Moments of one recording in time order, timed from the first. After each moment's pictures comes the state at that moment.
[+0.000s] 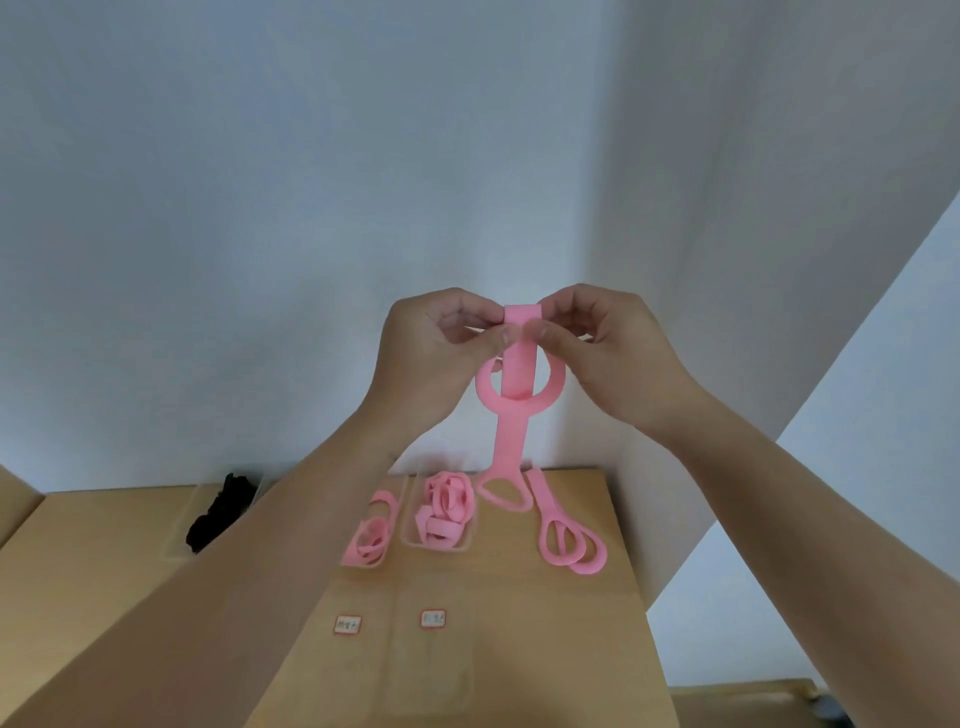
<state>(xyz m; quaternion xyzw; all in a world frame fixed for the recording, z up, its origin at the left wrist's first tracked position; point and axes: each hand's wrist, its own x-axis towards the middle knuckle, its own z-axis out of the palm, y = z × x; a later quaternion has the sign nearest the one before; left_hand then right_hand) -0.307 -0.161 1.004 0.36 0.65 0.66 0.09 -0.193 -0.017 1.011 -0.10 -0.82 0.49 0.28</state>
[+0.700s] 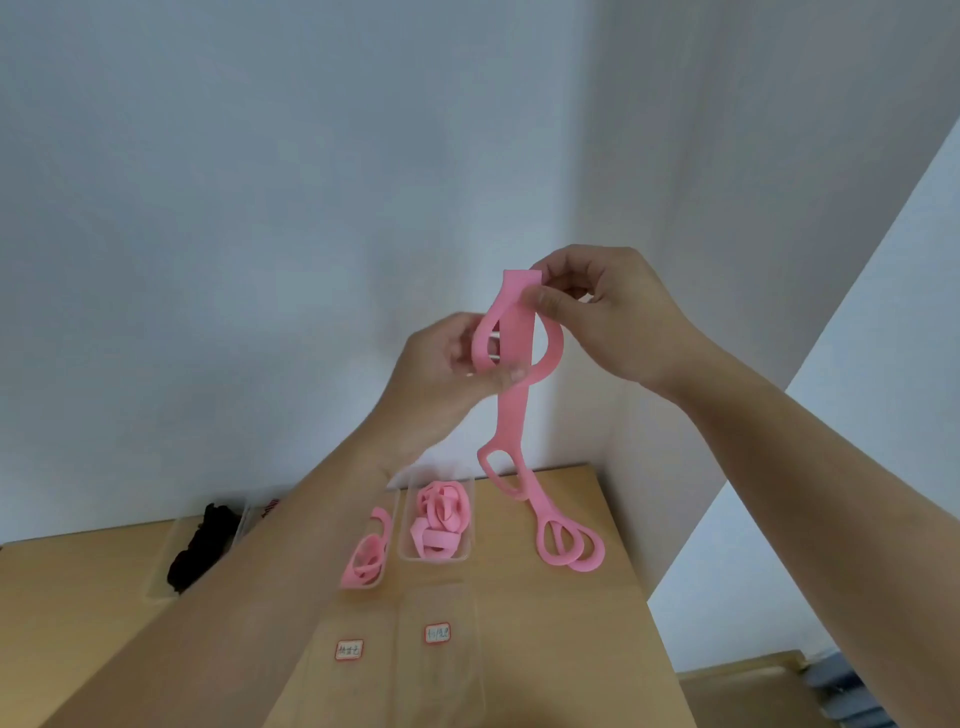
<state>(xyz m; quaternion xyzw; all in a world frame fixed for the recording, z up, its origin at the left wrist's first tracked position) -0.320 -0.161 0.985 0.39 0.63 0.63 0.23 -0.200 -0.011 1.036 -0.11 -0.85 0.41 0.30</state>
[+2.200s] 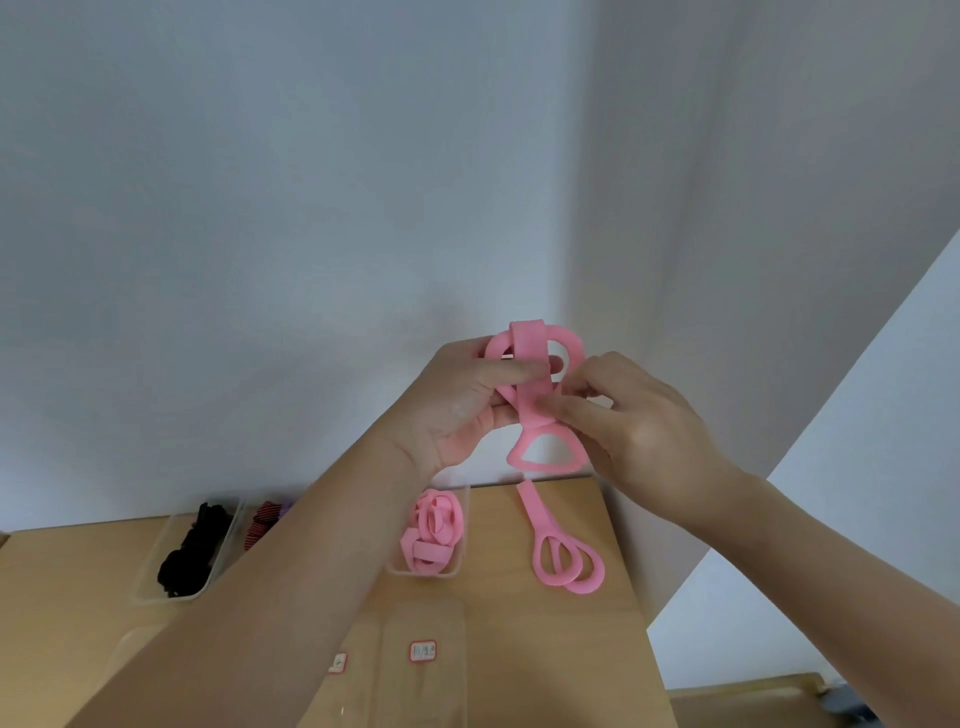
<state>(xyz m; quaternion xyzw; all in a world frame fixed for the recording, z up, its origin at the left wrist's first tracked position) -0.313 -0.106 0.985 0.24 0.57 0.66 0.43 -0.167 0.028 0.946 0.06 -0.92 0.00 0.39</state>
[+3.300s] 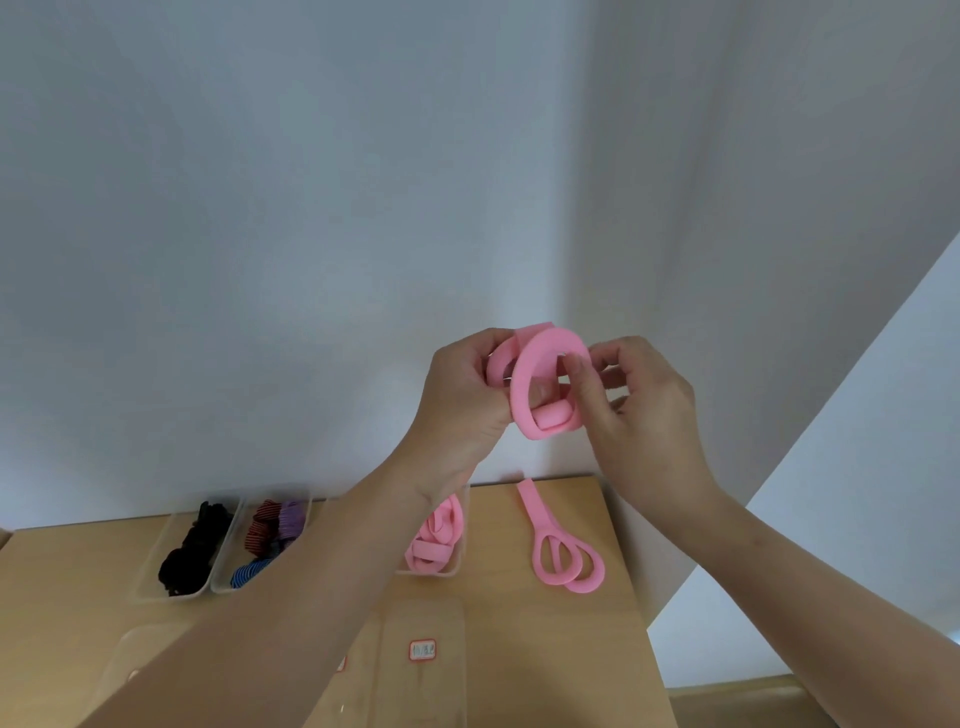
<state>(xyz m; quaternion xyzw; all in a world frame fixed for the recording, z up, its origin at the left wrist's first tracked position) -0.291 -0.108 0.976 0.34 0.61 0.68 0.23 -0.174 -0.002 0.957 -0.21 -0.80 0.36 0.43</state>
